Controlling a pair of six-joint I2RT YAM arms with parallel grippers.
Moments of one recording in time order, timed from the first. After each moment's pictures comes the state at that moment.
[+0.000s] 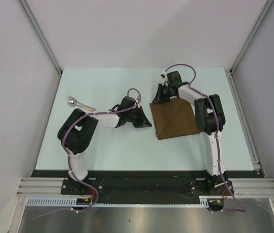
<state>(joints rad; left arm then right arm) -0.58 1.90 1.04 0.10 0.45 -0.87 0.32 2.29 1.76 -0.36 -0.48 0.42</state>
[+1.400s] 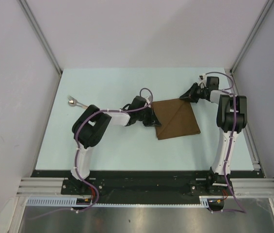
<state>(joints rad) -0.65 2.10 1.22 0.18 0.48 -0.85 -0.08 2.24 1.51 -0.08 -0.76 0.55</state>
